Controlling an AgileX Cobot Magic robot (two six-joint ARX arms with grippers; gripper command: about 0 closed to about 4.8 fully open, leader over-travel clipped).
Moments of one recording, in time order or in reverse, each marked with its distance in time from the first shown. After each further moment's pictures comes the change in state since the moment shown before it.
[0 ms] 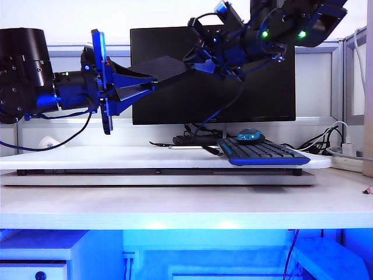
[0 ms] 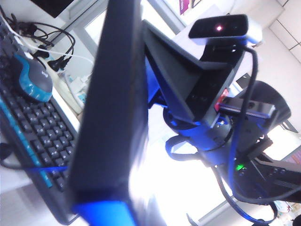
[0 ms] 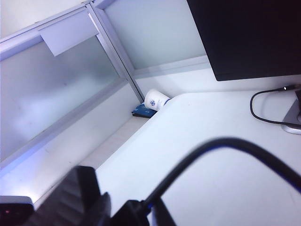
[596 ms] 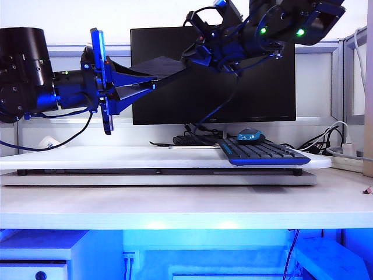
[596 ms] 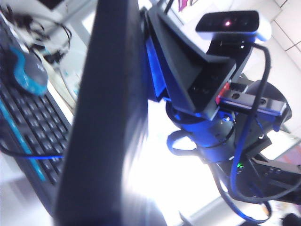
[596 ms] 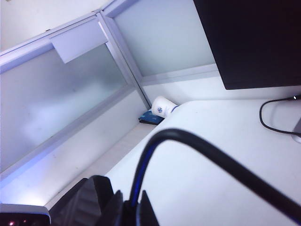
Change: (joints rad) left arm -0.004 -0.001 0.004 -0.005 0.038 -0.047; right arm 0.003 0.000 0.009 0.025 0.006 0.007
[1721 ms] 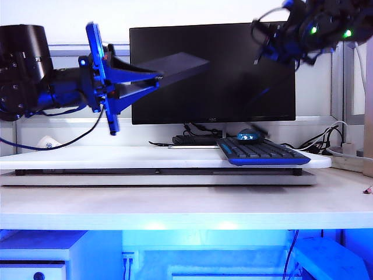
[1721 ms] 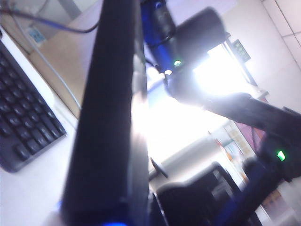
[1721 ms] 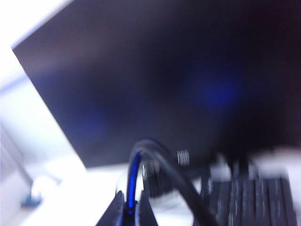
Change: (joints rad) left arm 0.006 -0.005 0.002 0.000 0.175 -0.047; right arm -0.270 0.009 0.087 0.018 0.173 -0.013
